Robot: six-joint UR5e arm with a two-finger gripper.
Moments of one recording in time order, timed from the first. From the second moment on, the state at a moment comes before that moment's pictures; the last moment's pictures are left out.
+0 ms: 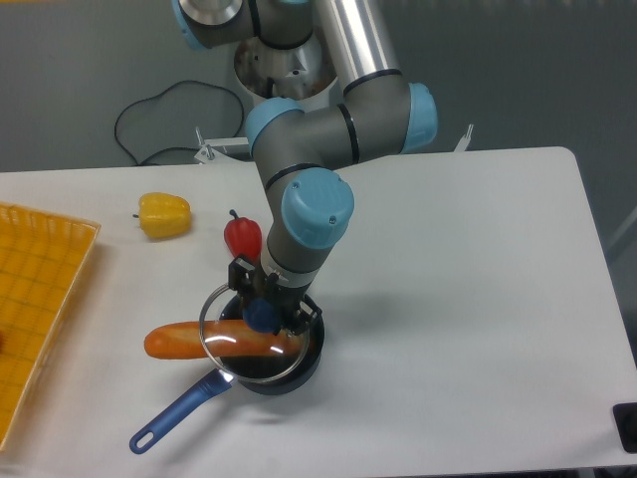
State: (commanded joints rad) arm 2.36 -1.98 -1.54 -1.22 1.26 0.88
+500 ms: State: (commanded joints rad) arm 2.36 -1.99 -1.54 -1.21 1.26 0.89
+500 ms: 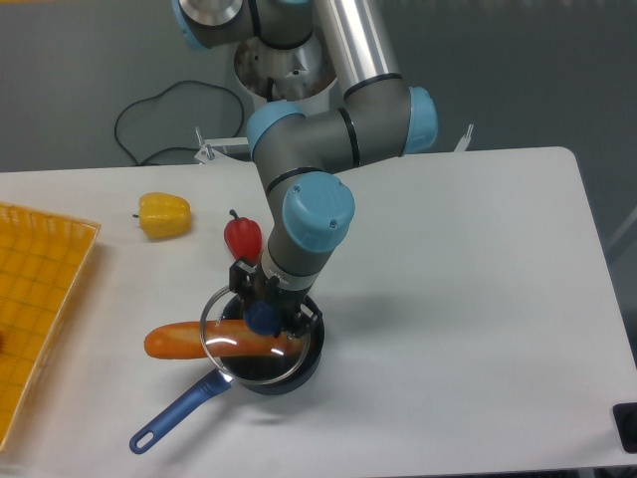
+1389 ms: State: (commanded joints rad) arm 2.36 -1.99 -1.55 -1.21 1.26 0.89
